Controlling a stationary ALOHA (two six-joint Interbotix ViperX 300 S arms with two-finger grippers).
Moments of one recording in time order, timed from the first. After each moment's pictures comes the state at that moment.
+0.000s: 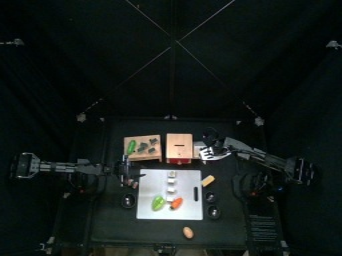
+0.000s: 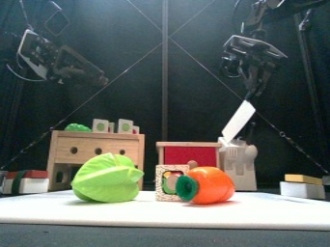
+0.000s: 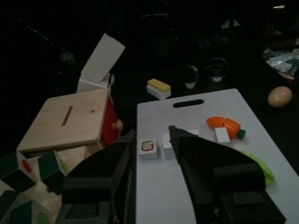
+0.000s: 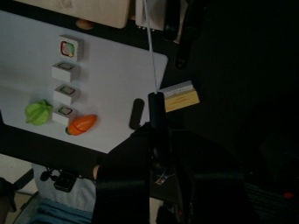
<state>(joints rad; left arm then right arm) 0.13 -0.60 1.18 0.22 -0.42 0.02 -0.43 -0.34 0.37 0.09 1.34 0.91</state>
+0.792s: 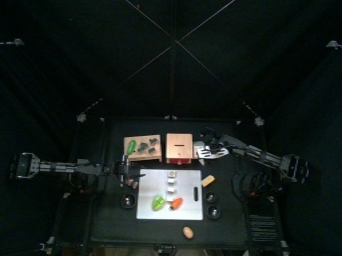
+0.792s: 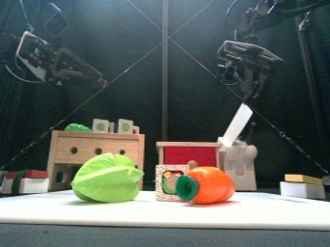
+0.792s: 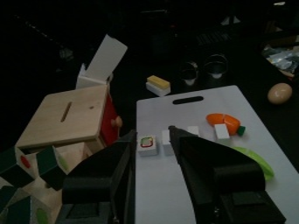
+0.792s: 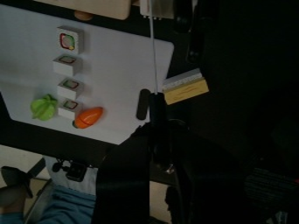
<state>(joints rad) 0.13 -0.60 1.19 0.22 -0.42 0.02 -0.47 -0.27 0.31 0.16 1.37 0.91</state>
